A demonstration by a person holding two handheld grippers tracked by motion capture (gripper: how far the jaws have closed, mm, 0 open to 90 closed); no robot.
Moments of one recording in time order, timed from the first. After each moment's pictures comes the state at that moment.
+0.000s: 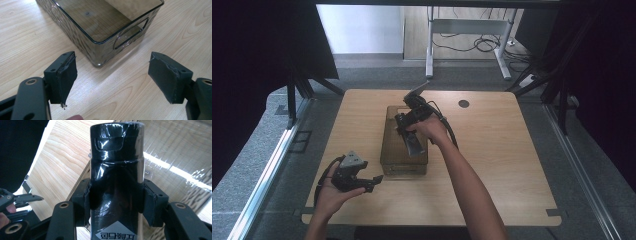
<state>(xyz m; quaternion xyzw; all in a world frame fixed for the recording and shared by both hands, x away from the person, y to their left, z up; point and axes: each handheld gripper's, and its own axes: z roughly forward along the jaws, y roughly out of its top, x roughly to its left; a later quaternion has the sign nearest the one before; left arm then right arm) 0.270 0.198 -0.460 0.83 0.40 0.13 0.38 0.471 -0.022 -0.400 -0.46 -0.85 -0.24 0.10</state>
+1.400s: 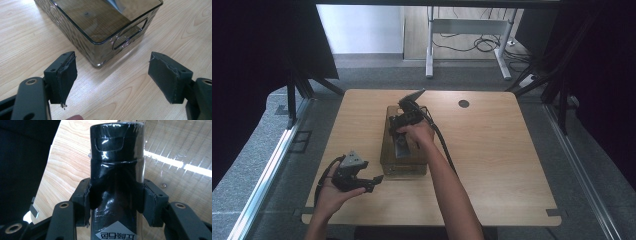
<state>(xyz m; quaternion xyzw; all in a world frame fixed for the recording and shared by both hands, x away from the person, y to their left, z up) 0.270 0.198 -0.461 0.83 0.39 0.13 0.38 0.479 0.002 -0.434 -0.53 -0.80 -0.27 0.13</state>
